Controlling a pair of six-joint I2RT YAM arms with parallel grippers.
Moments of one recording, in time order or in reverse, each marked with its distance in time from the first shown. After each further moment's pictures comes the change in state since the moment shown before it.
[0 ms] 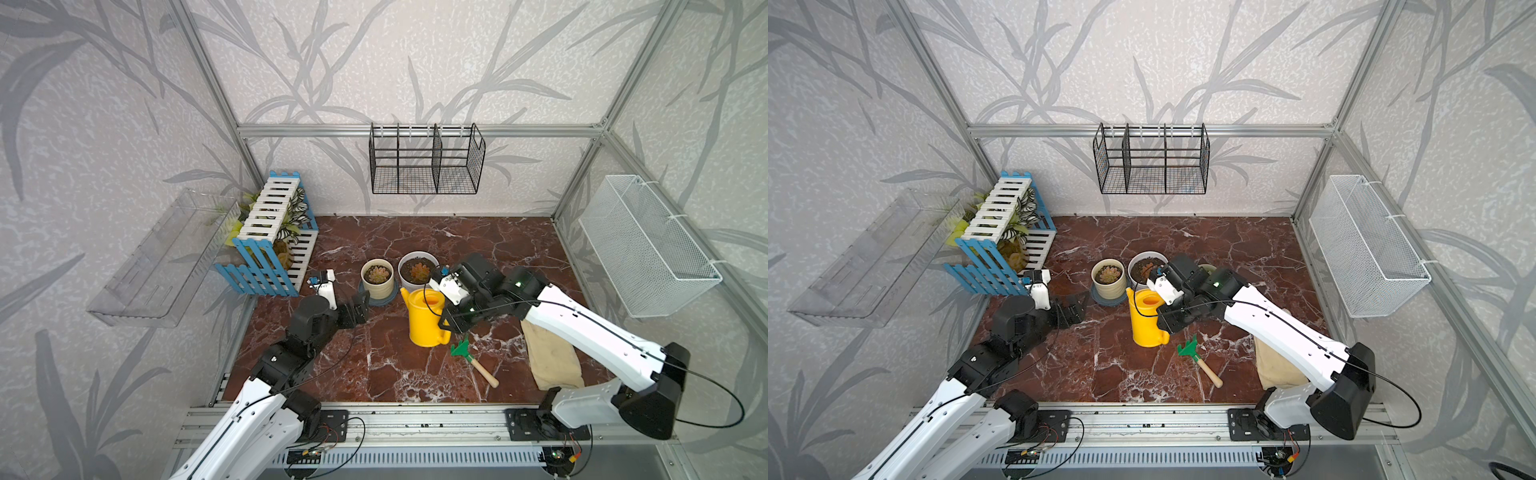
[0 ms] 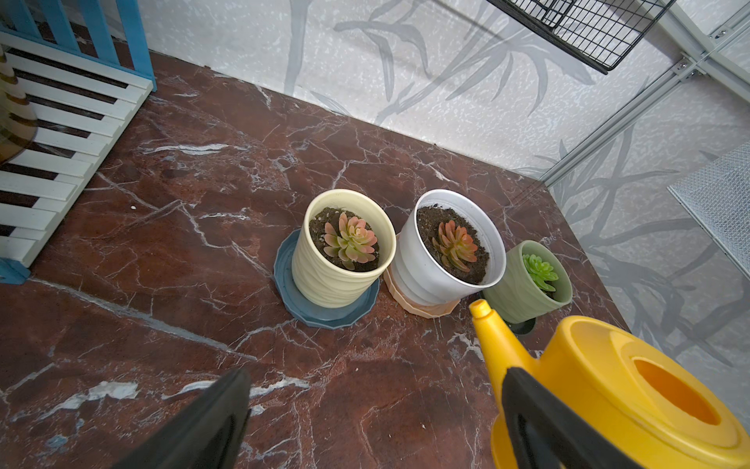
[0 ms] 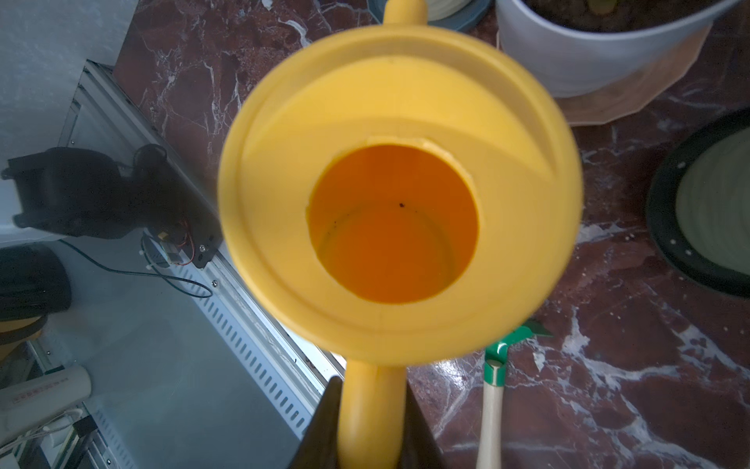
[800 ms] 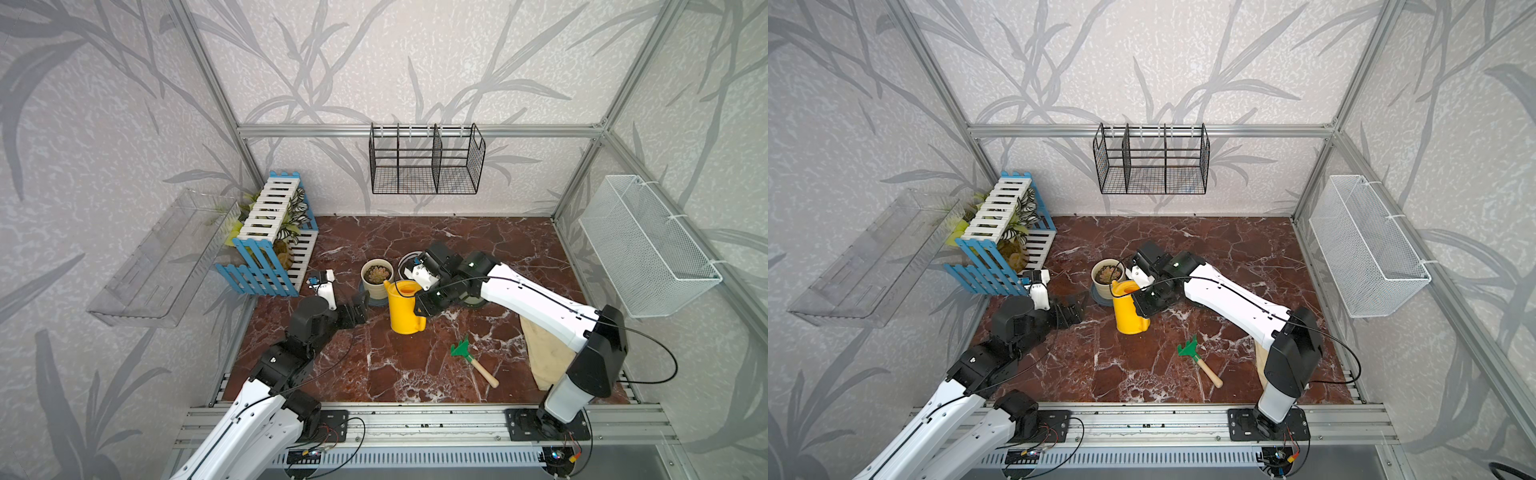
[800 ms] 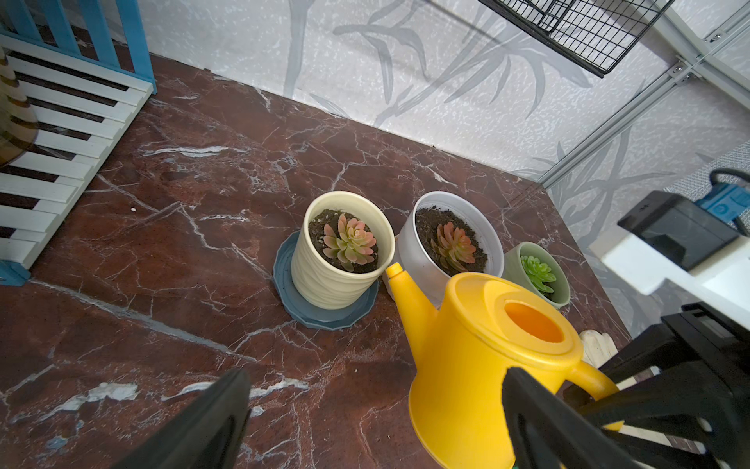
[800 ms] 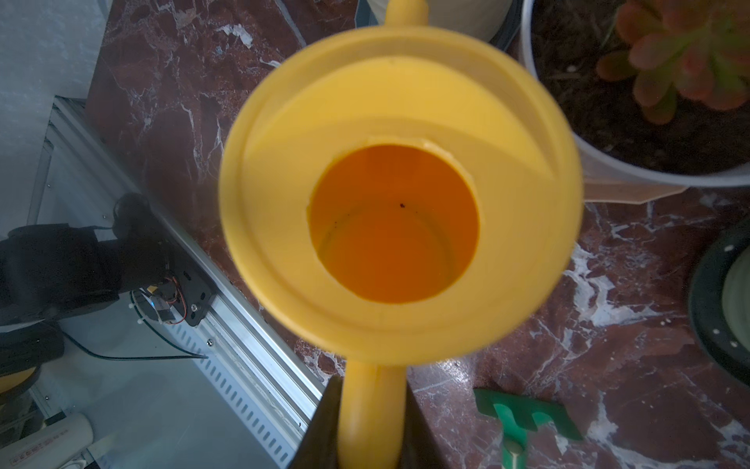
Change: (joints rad) left arm 0.000 -0.008 0.000 0.000 0.000 0.000; right arm 0.021 0.295 0.213 0.034 0.022 0.049
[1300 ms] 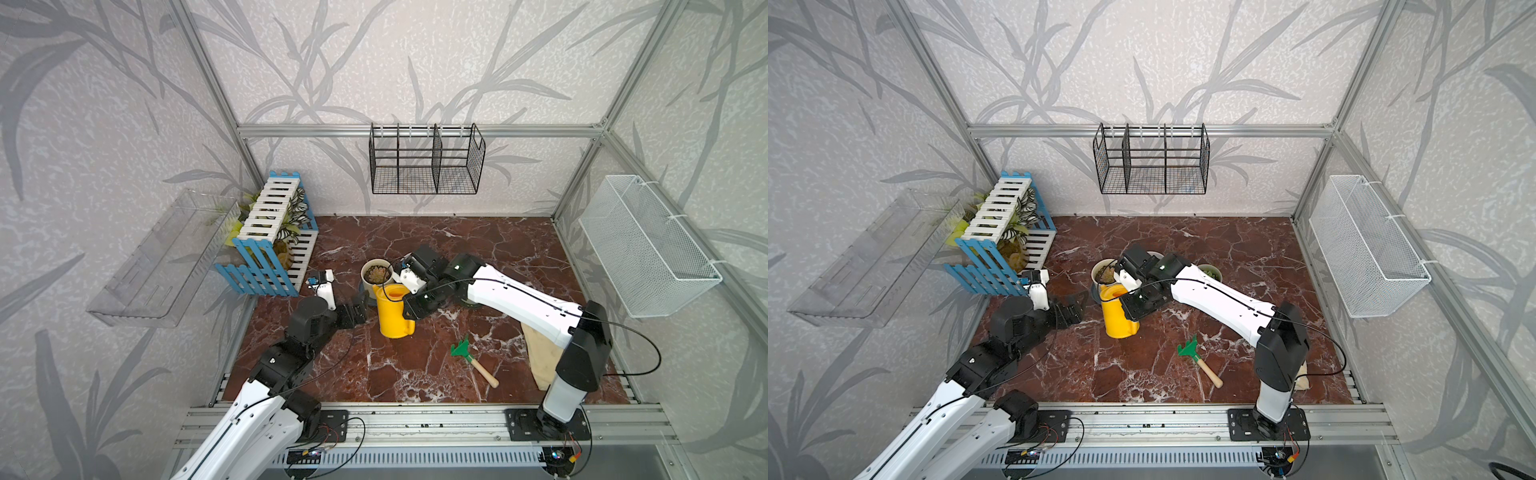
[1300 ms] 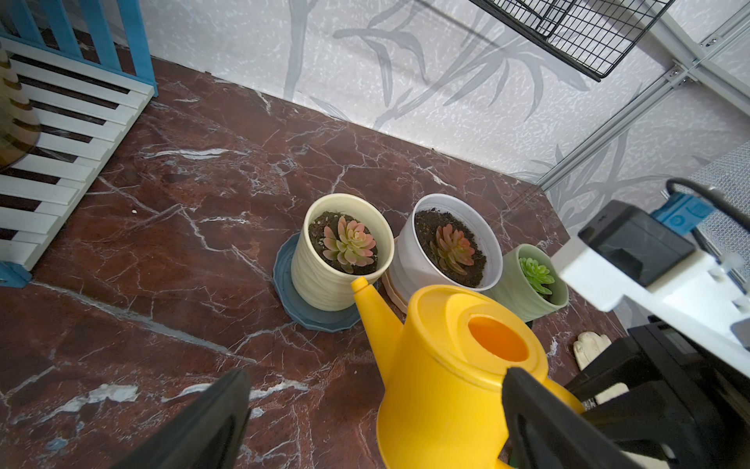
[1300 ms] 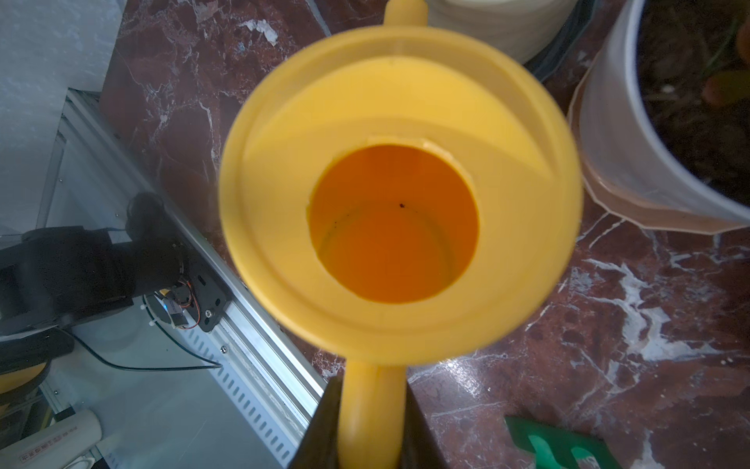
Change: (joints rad) left arm 0.002 -0.005 0.000 0.001 0.000 0.000; right arm 0.047 0.070 0.054 0.019 0.001 0.028
